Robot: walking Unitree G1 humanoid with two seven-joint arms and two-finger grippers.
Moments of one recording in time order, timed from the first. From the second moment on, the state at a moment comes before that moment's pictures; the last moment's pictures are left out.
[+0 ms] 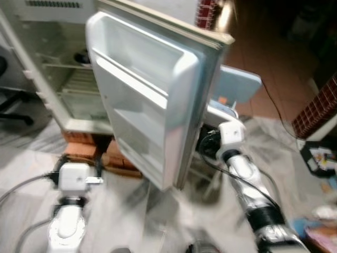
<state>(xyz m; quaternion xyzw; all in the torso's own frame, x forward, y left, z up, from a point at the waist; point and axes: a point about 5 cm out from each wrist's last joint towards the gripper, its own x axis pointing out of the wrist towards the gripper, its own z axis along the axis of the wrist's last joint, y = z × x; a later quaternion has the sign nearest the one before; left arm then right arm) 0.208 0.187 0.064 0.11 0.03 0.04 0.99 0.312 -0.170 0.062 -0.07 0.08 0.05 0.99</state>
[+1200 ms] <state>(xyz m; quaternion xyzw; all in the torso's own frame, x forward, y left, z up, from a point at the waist) 0.206 0.193 0.057 0.14 0.05 0.05 0.99 0.300 -0.060 0.163 0.37 0.00 0.49 0.79</state>
